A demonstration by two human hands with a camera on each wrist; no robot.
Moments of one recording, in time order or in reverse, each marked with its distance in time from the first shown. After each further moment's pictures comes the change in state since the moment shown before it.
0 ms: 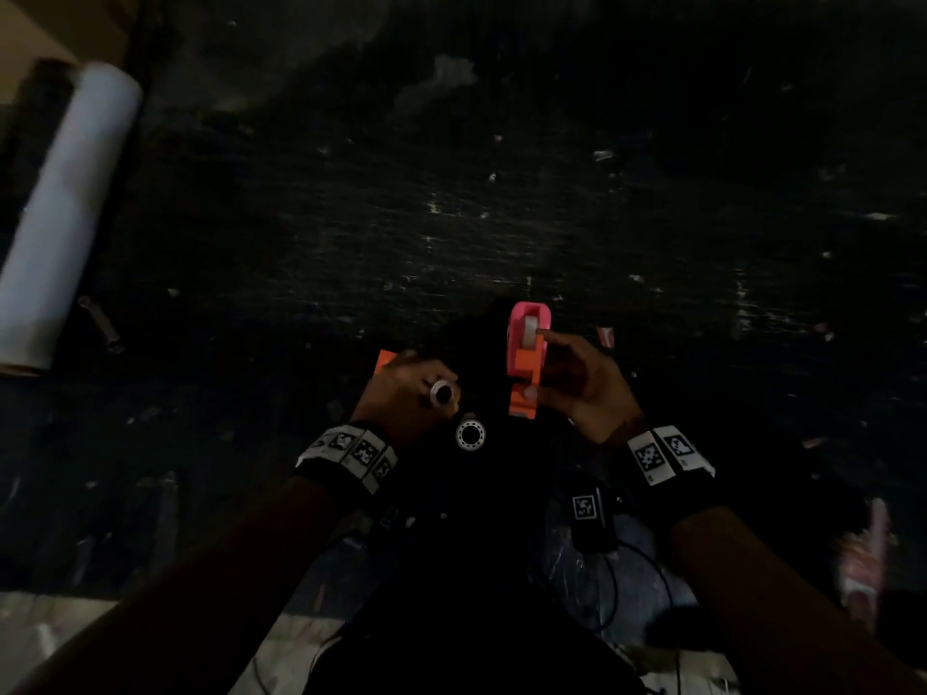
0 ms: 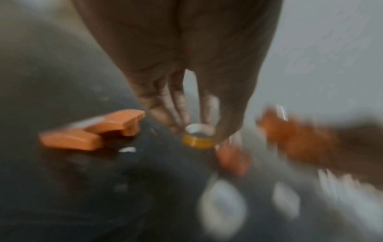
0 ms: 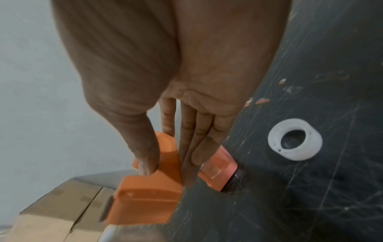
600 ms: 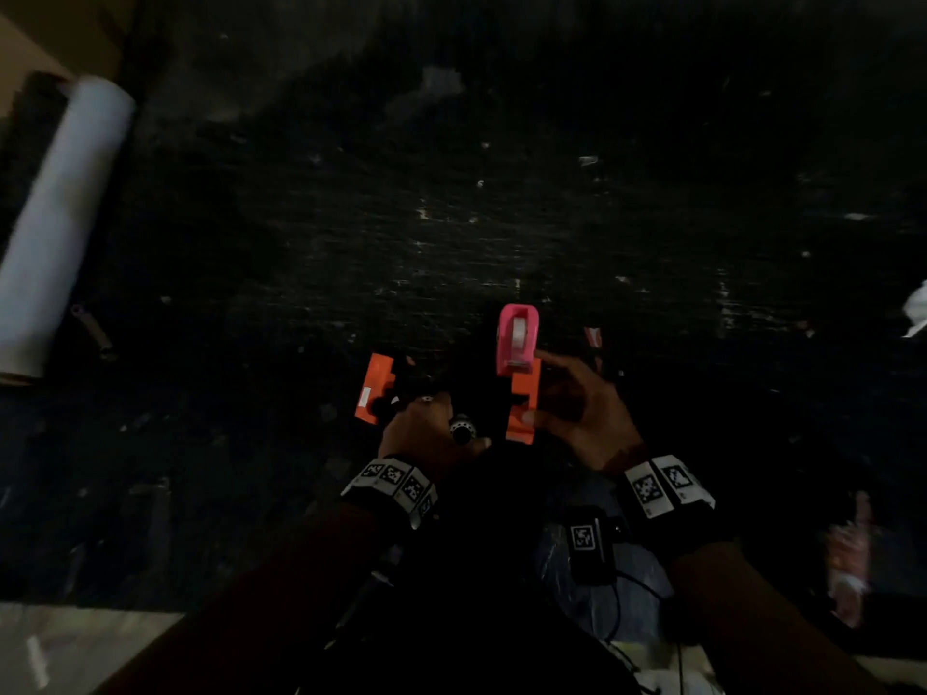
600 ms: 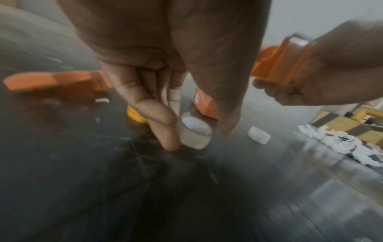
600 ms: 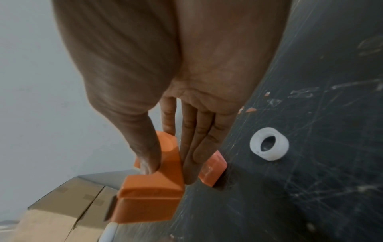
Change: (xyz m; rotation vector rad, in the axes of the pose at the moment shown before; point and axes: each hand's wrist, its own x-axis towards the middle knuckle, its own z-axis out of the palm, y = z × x) left_hand -0.020 0.038 0.036 0.140 -0.224 -0.404; right_hand -0.030 0.008 -0.002 -0.016 0.020 -0.048
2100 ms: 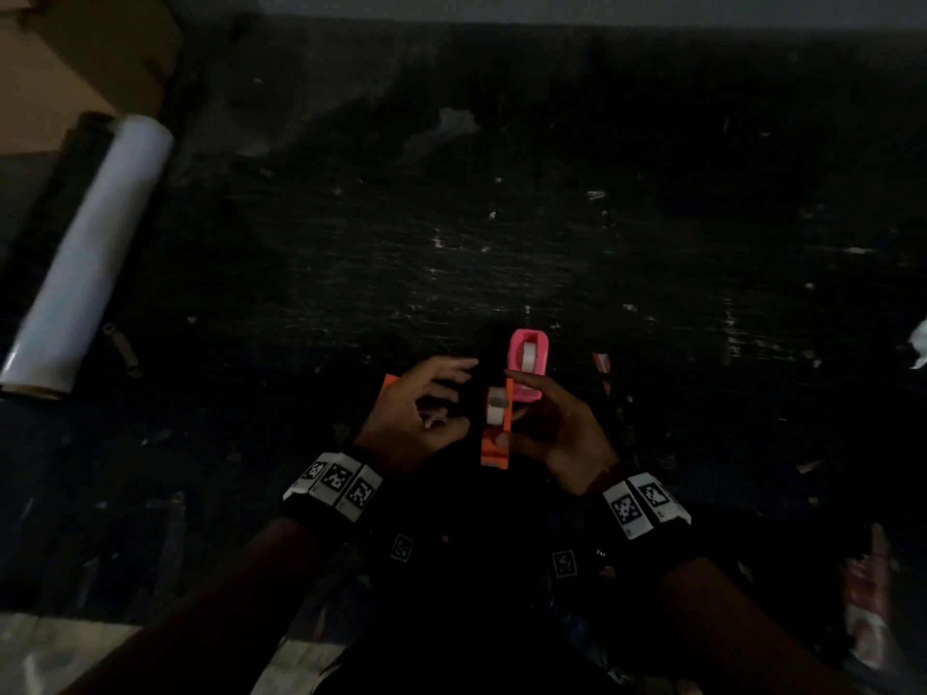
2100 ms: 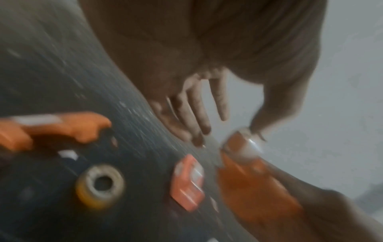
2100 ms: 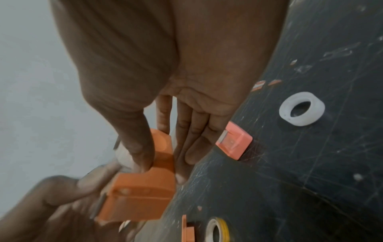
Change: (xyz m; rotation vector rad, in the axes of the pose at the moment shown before) left_hand -0.010 -0.007 -0.071 -0.638 0.029 0.398; right_hand 0.004 -0.019 0.030 0.082 -0.085 -0.043
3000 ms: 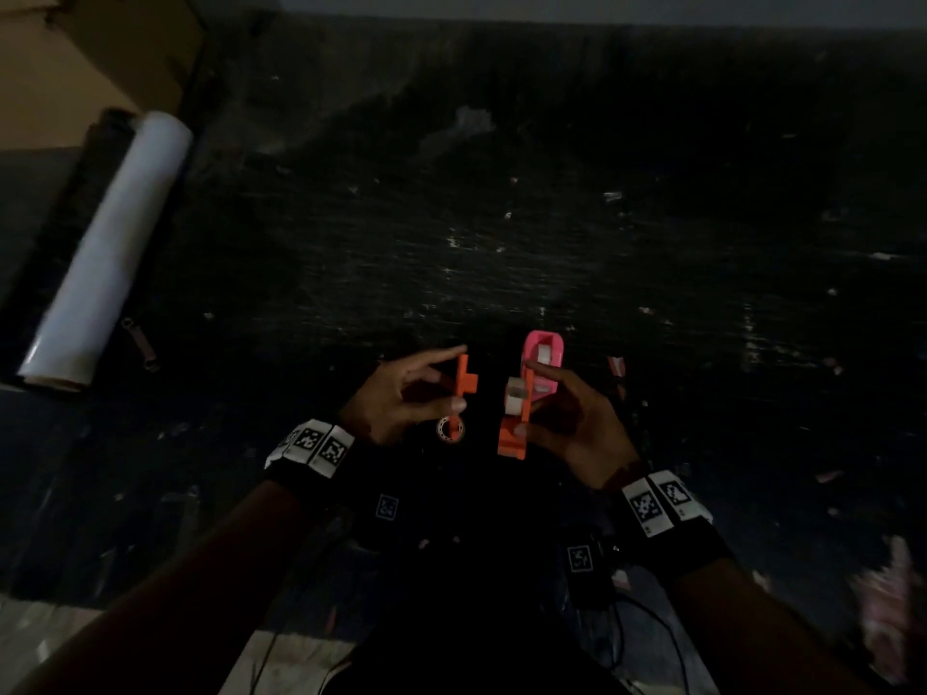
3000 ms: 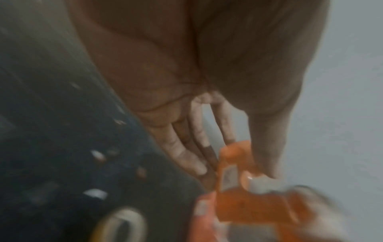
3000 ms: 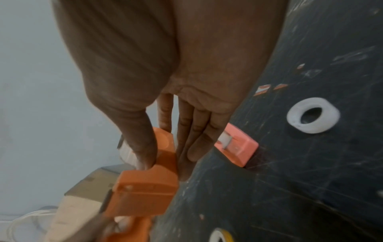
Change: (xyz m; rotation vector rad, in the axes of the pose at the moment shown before) left_hand 0.011 -0.006 -0.043 0.014 -0.145 -0.181; right_hand 0.005 -0.013 -0.005 -0.066 0.015 -0.021
